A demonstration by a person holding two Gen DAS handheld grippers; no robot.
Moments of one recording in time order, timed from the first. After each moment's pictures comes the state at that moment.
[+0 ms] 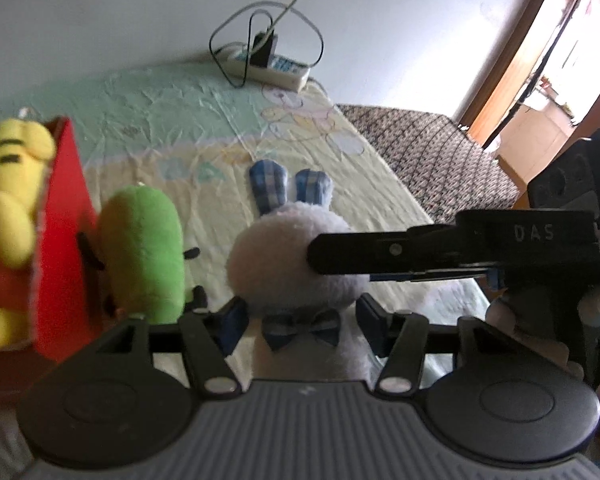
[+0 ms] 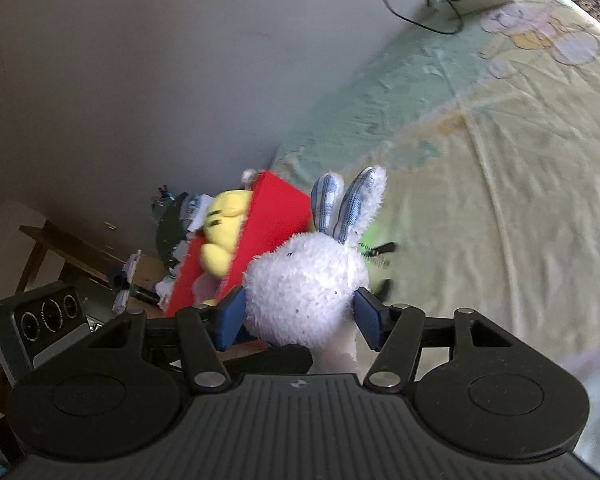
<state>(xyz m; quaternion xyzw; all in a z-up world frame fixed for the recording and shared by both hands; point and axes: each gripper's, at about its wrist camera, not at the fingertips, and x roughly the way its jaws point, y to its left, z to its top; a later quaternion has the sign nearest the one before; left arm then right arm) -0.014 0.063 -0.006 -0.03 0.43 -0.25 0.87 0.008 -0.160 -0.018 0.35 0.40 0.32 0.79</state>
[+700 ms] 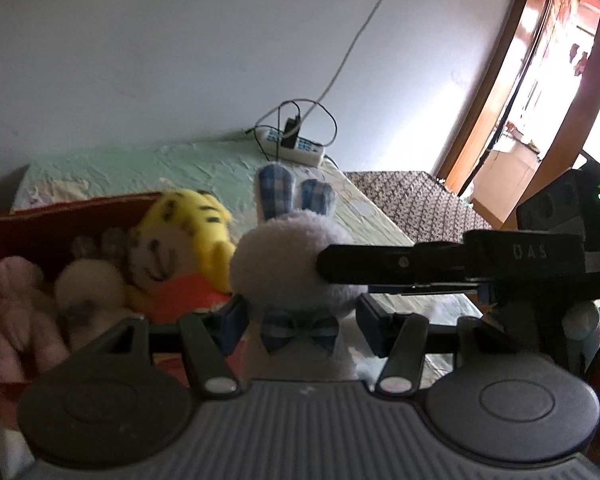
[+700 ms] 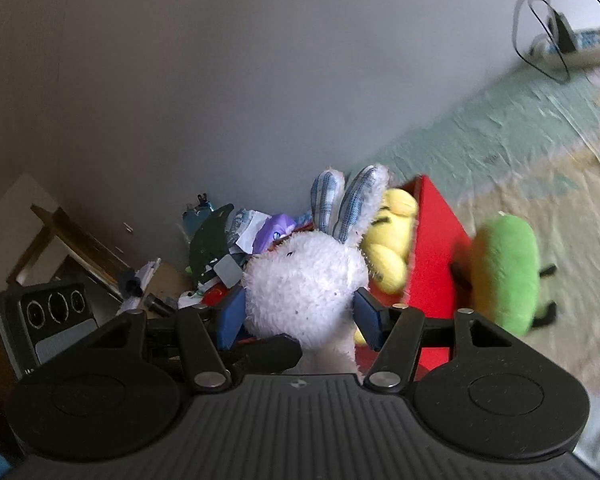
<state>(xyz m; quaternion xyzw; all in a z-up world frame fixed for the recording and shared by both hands) -0.055 0.232 0.050 -0.05 0.34 -0.28 0.90 -0.009 0.001 0.041 0.30 0.31 0.32 0.84</state>
